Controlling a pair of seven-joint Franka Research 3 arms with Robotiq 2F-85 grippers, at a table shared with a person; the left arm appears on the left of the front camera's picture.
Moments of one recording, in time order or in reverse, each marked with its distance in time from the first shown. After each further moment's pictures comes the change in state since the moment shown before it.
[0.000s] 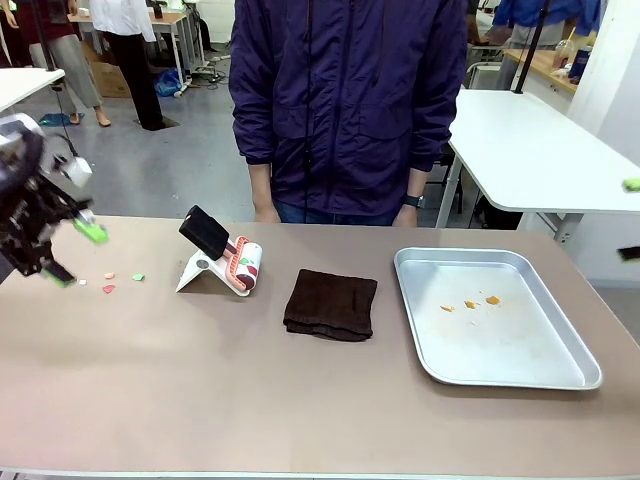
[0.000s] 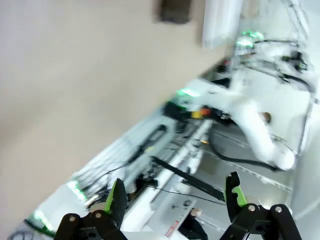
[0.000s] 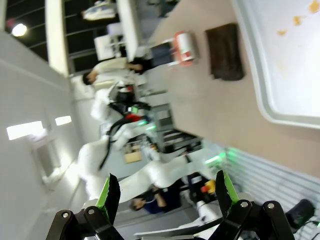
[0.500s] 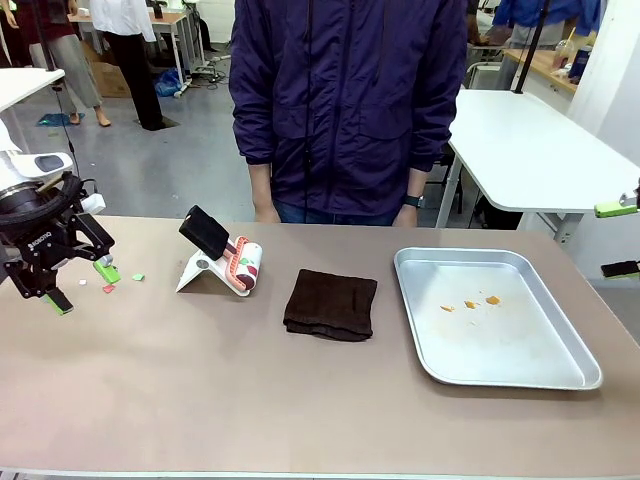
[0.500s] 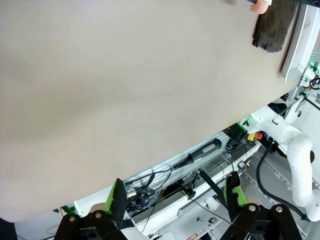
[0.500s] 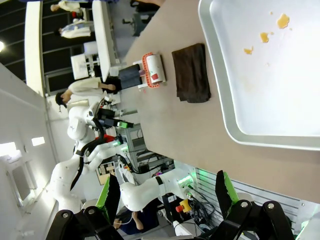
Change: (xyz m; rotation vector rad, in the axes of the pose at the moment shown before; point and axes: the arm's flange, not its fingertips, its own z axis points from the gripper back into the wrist) left arm 0.038 0.047 -0.036 0.365 0.005 0.225; right arm 0.014 -0.033 -0.025 -0.178 -0.109 0.023
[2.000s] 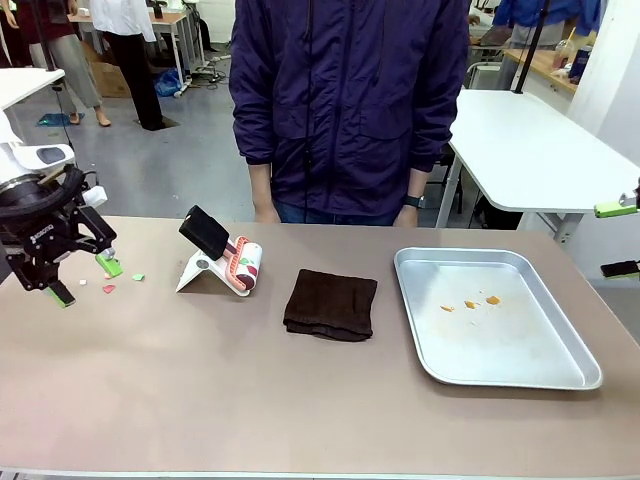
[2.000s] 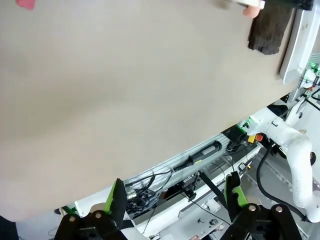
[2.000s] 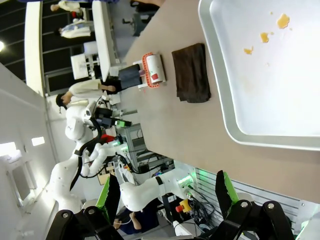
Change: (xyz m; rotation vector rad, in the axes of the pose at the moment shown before) left arm 0.002 -0.007 0.006 0.007 -0.011 -0.007; right arm 0.000 0.000 0.000 0.000 0.000 0.000
